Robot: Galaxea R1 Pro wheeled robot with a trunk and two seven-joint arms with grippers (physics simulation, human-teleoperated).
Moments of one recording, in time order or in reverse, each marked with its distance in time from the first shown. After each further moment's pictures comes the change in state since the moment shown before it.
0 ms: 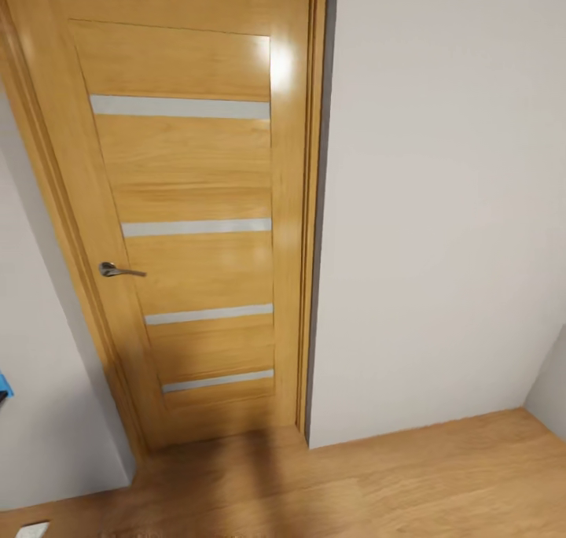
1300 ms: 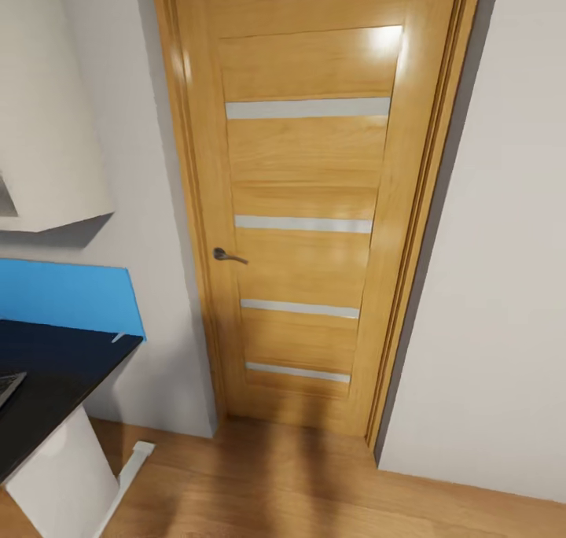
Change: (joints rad) left arm 0.000 -0.005 0.026 -0.003 0.057 0.000 0.000; right arm 0.001 0.001 0.000 -0.001 0.000 0.000 0.000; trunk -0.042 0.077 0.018
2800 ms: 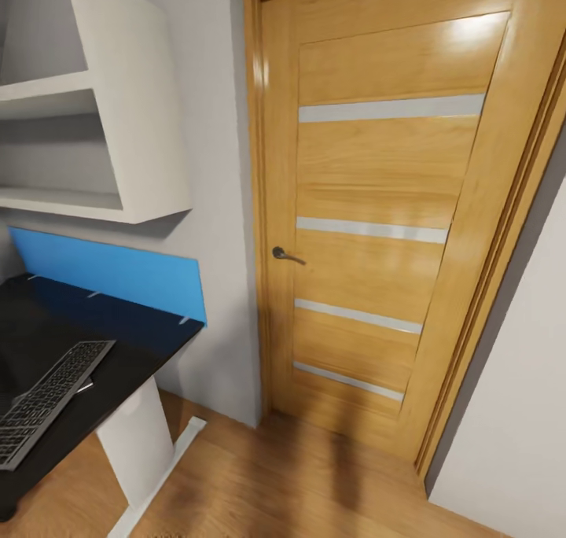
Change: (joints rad) left arm 0.000 0.002 -0.003 -0.043 -0.002 0.198 -0.009; right arm 0.000 0.002 0.024 0.010 0.081 -0.003 0.000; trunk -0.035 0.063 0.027
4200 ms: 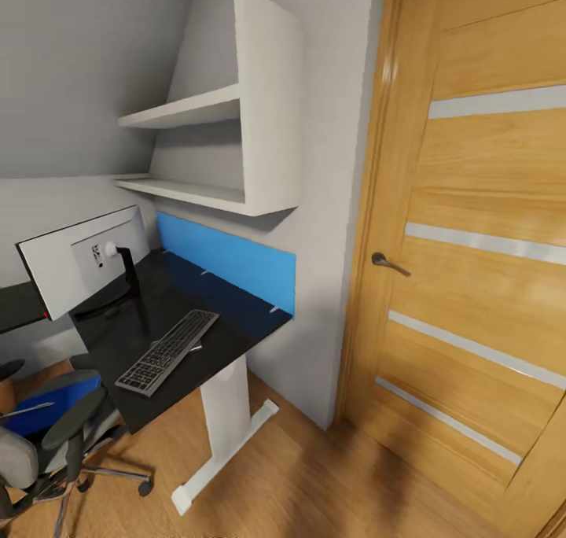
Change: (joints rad) left arm 0.000 -0.004 0.001 0.024 0.003 -0.229 0.000; right arm 0.000 0.001 0.005 0.000 0.005 -0.003 -0.002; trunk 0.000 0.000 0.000
